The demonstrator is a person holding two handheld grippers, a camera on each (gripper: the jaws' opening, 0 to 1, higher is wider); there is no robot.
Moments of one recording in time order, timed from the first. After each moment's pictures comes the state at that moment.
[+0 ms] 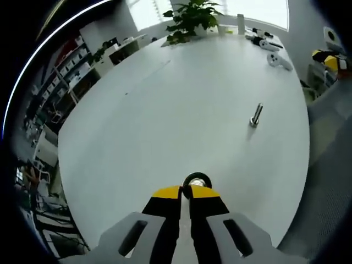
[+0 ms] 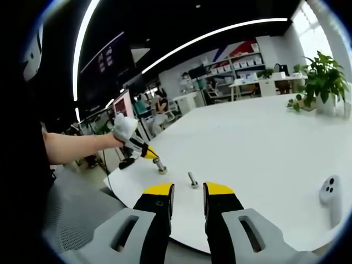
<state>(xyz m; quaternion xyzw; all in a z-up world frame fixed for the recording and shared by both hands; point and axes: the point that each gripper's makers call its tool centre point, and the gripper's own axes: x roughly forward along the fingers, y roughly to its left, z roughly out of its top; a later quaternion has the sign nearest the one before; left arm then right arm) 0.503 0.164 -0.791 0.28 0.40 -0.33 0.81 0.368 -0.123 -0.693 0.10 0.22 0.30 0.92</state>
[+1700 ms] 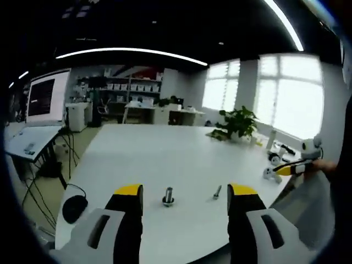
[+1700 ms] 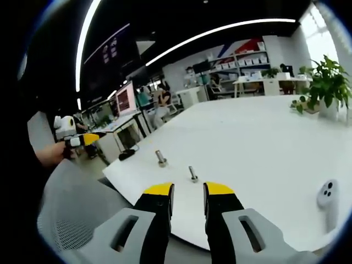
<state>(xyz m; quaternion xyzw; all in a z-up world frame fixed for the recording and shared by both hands) 0.344 0.197 -0.654 -0.07 0.16 -0.19 0.97 0.362 -0.120 -0.700 0.07 0.23 0.31 0.92</state>
